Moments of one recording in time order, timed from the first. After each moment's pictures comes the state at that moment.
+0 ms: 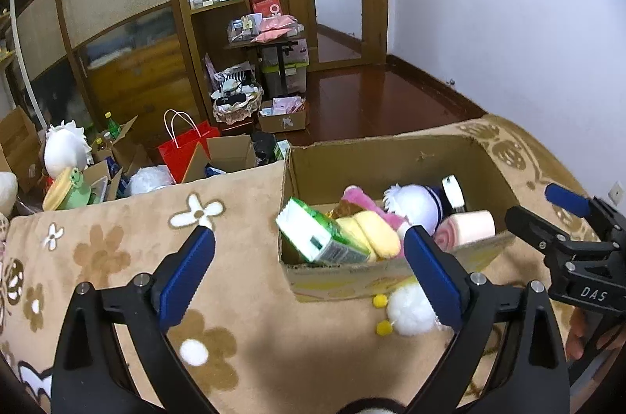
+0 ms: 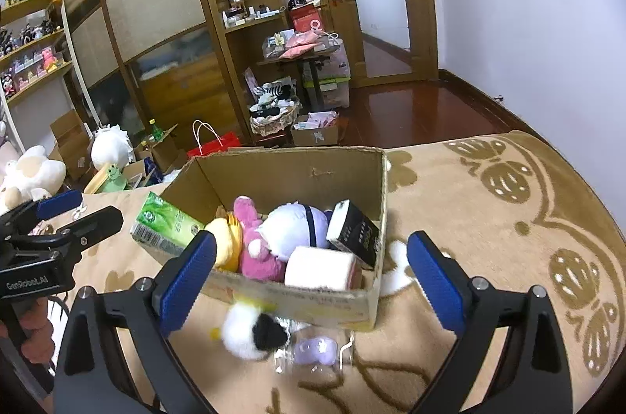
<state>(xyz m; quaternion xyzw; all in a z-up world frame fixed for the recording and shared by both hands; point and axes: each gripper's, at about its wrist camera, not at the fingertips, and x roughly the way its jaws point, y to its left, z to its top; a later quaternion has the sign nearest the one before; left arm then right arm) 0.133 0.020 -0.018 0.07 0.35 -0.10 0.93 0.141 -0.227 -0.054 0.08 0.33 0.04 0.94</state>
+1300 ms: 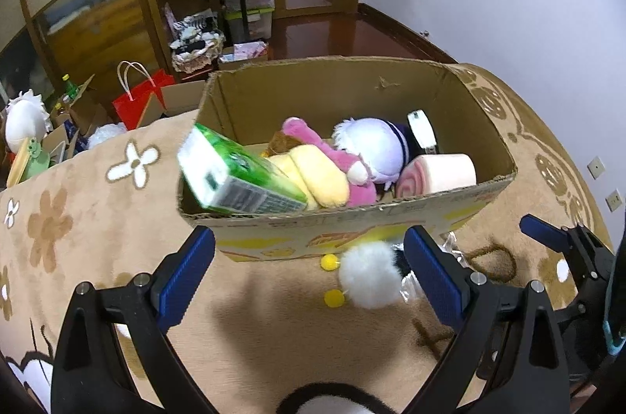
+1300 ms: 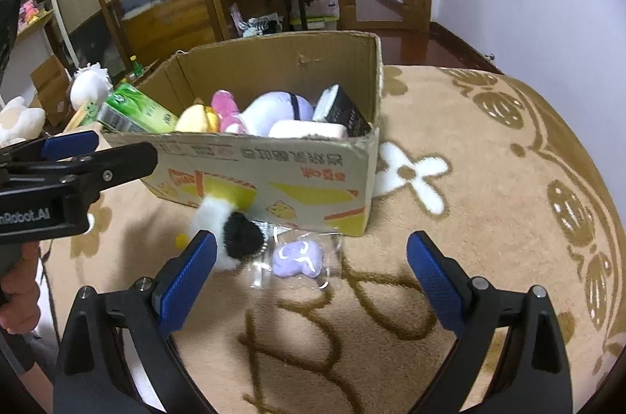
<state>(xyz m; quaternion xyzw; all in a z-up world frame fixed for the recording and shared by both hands) 0.146 -0.020 -0.072 0.06 0.44 -0.15 0.88 0.121 -0.213 -0.113 0.05 0.43 0.02 0.90</state>
